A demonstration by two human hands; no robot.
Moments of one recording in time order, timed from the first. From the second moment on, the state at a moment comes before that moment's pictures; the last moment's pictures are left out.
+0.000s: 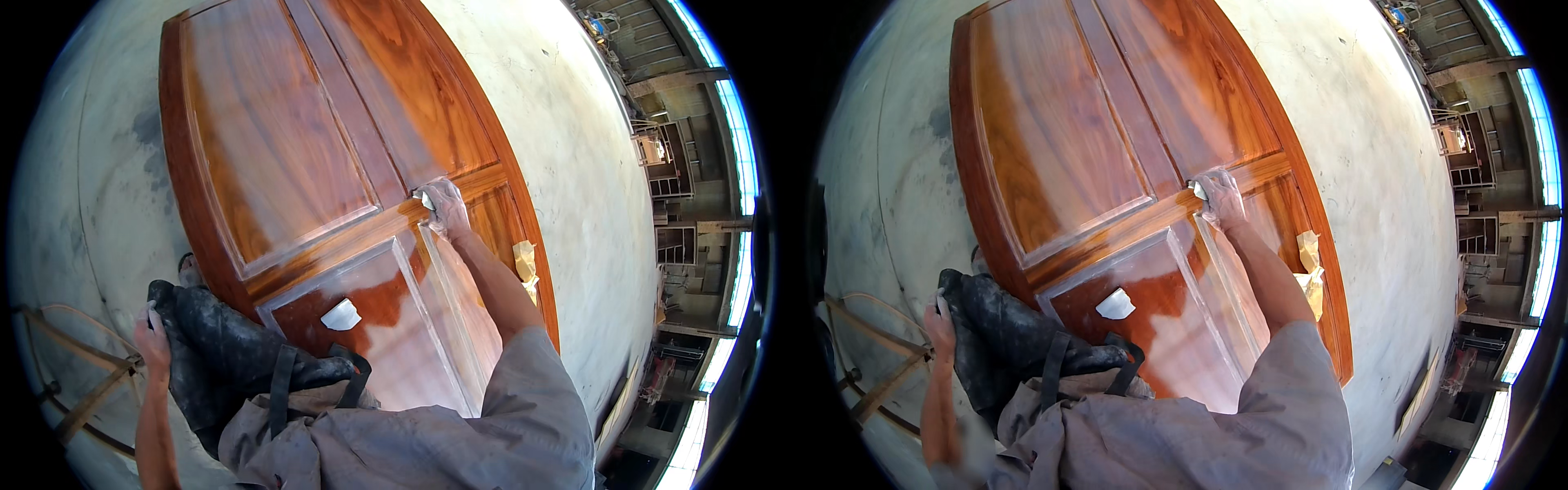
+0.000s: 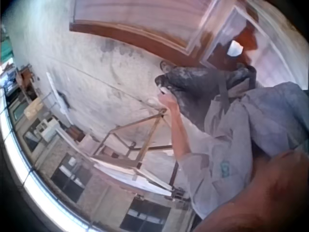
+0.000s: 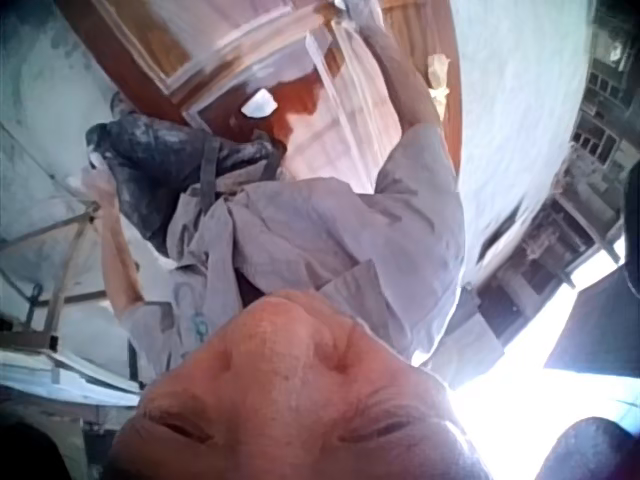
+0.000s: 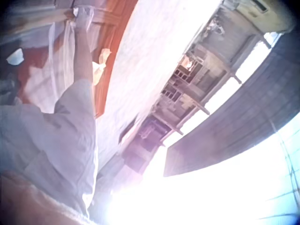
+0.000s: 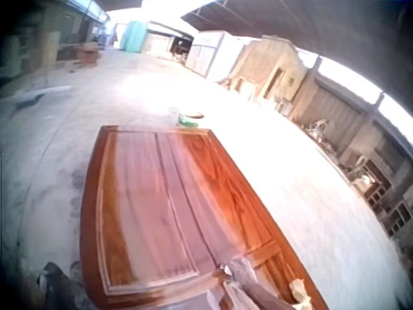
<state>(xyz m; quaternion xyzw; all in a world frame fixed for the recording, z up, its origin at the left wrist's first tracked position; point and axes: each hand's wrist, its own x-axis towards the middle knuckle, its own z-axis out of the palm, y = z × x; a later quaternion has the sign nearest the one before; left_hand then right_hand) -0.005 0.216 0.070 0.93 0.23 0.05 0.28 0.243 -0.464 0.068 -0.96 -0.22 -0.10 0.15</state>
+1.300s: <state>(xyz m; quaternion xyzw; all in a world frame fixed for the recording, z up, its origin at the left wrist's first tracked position) 0.003 0.214 0.074 0.93 0.24 0.03 0.27 0.217 -0.430 0.048 -0.96 -0.14 -0.16 0.20</state>
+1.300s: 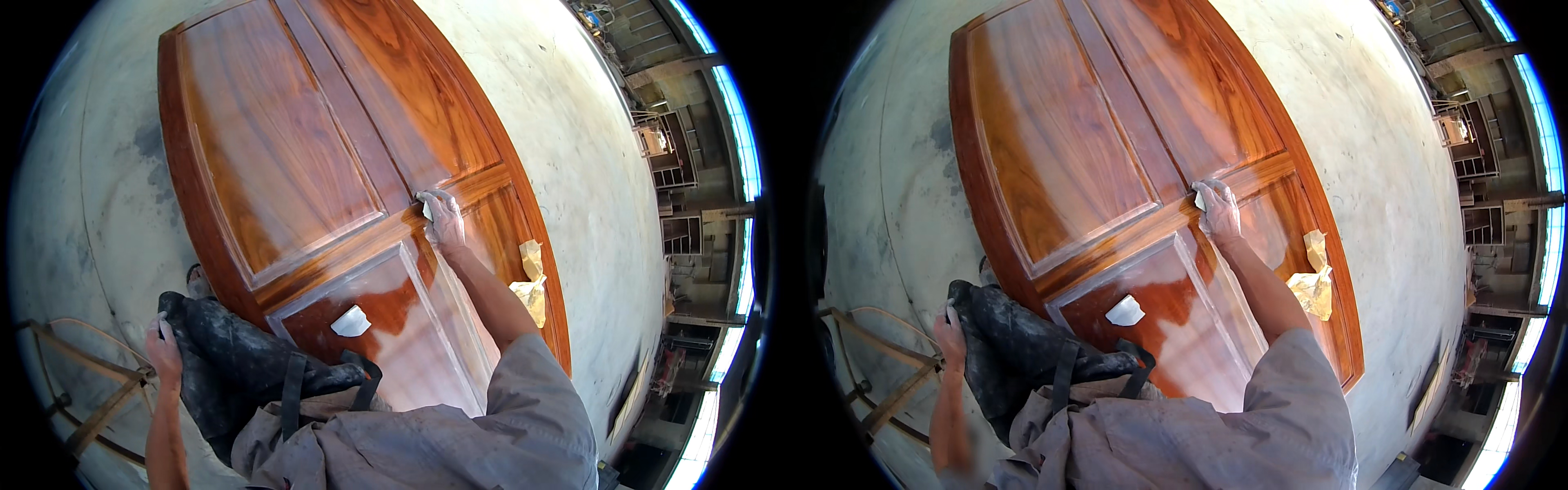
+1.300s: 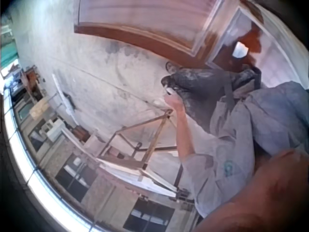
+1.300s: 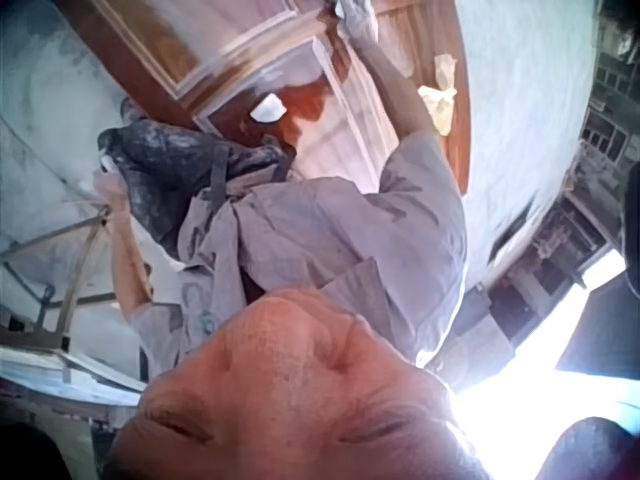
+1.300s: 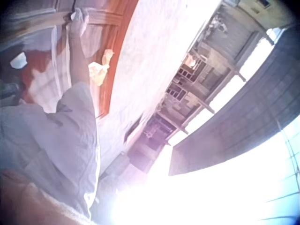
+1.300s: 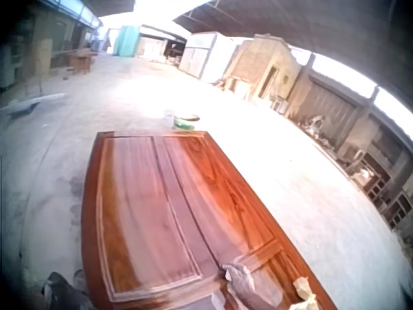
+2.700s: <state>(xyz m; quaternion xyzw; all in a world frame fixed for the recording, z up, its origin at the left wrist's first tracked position) 0.003 0.217 0.069 0.92 0.25 0.03 0.29 0.242 -0.469 0.057 -0.97 -0.13 -0.09 0.21</state>
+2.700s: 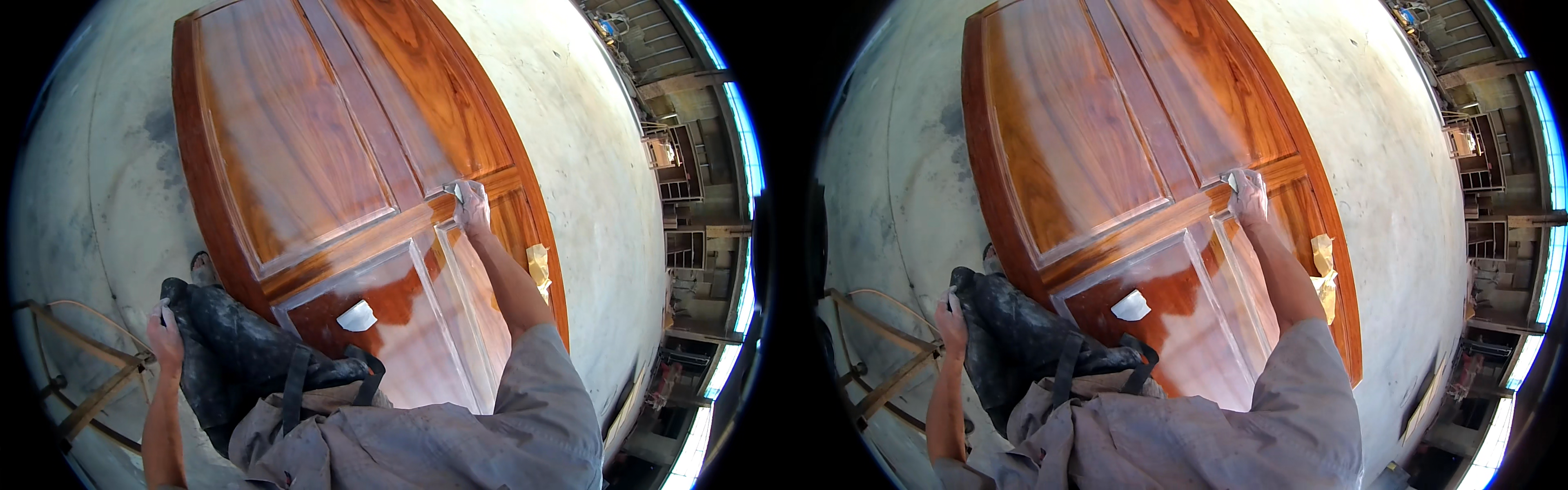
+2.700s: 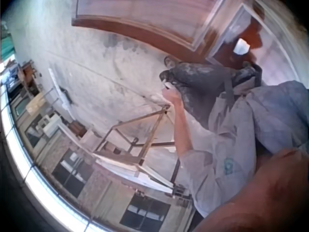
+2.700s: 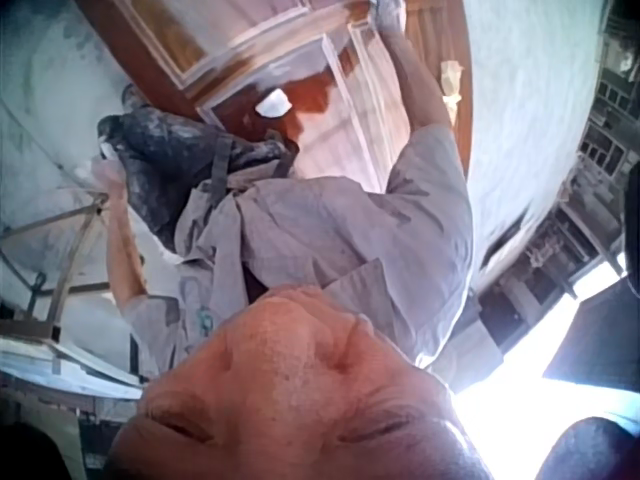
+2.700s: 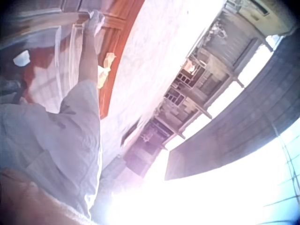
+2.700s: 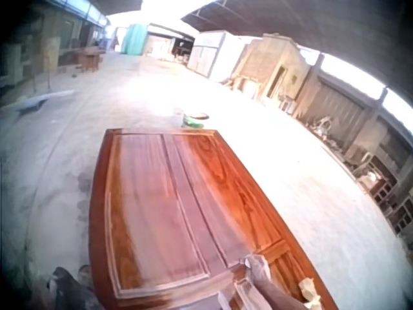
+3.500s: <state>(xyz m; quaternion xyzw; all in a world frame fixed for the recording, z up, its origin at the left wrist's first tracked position) 0.005 0.211 0.077 0.93 0.24 0.04 0.29 0.166 -0.359 0.054 -0.95 -0.10 -0.05 0.30</state>
